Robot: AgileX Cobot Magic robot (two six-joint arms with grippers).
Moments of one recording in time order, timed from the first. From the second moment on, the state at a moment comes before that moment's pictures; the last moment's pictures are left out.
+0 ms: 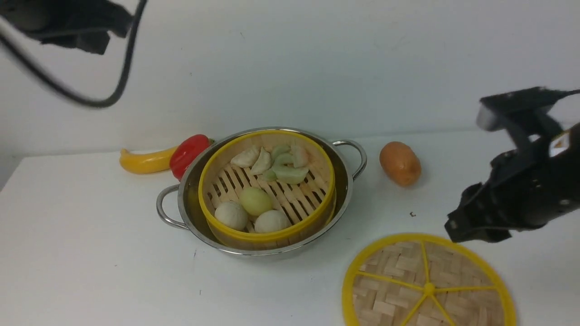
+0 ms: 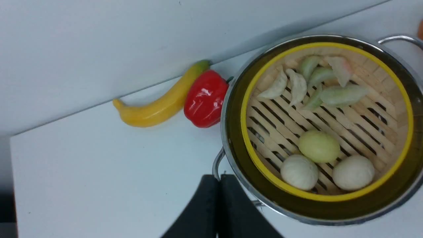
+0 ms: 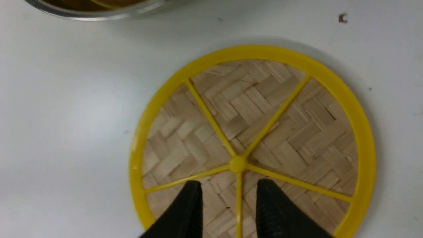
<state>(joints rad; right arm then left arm) 0.38 1.43 -1.07 0.22 1.00 -0.12 -0.14 1.43 -1.72 0.01 1.16 0.16</state>
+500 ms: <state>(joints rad) 0.43 1.65 -1.07 0.15 0.92 -0.03 -0.14 0.43 -0.77 0.00 0.81 0.03</state>
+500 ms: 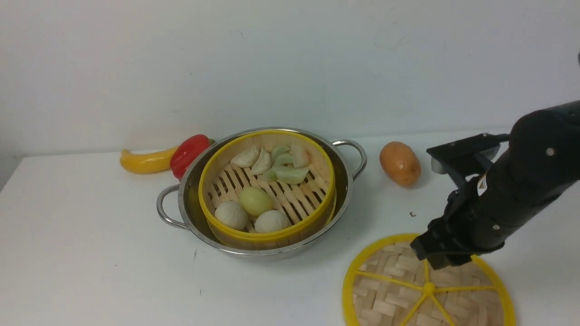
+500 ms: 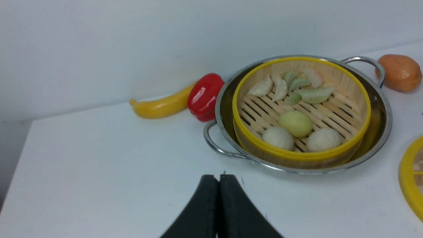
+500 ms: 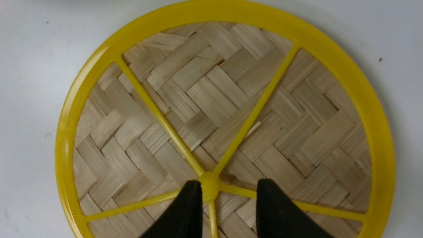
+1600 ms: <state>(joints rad) 0.49 1.80 -1.14 0.08 1.05 0.01 -0.14 0.32 -0.67 -0.02 0.90 0.00</state>
